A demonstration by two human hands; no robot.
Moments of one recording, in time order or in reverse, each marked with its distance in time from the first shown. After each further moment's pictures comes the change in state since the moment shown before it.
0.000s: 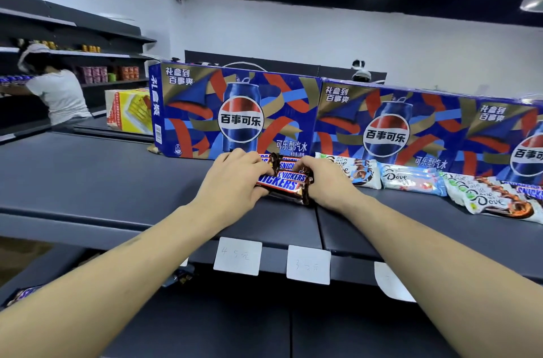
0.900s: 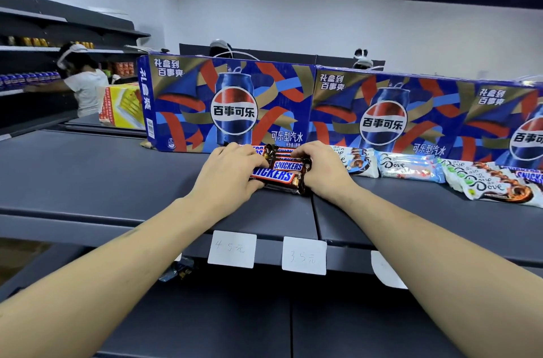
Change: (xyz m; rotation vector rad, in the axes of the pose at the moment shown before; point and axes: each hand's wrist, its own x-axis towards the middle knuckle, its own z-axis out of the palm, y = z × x) left_hand 0.007 -0.001 0.008 0.002 -0.043 -0.026; right_hand 0.004 0.008 0.008 0.099 0.147 -0.026
